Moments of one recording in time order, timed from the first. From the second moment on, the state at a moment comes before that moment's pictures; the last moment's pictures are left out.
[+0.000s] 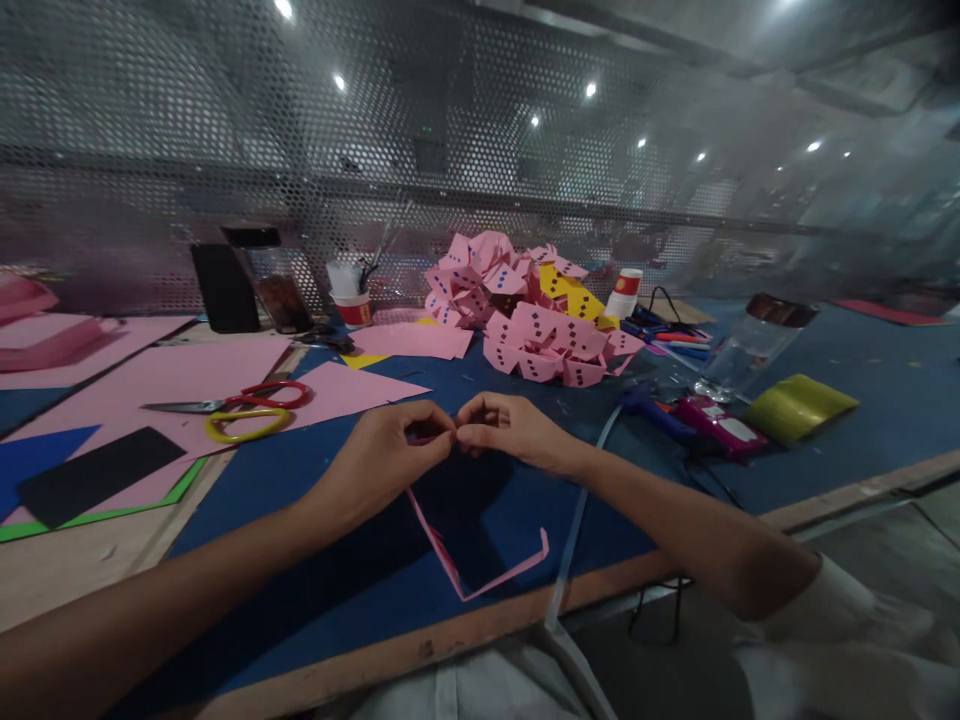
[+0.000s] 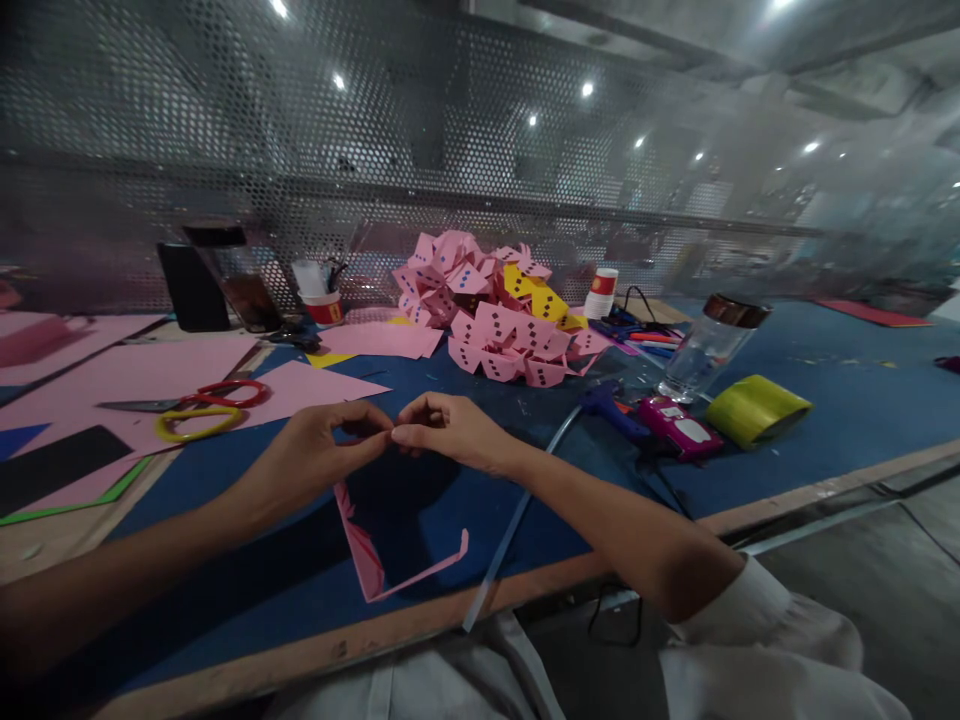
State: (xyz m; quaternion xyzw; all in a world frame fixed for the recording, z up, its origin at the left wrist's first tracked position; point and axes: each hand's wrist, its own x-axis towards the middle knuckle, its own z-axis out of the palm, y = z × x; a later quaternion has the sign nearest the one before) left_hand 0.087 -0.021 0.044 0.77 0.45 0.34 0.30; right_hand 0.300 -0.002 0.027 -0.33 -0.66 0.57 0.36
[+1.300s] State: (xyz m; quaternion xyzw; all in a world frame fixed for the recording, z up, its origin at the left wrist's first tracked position) left_hand 0.092 -0.024 0.051 0.70 0.47 0.35 0.41; right_hand 0.306 -0.013 0.022 -0.22 -0.91 -0.16 0.32
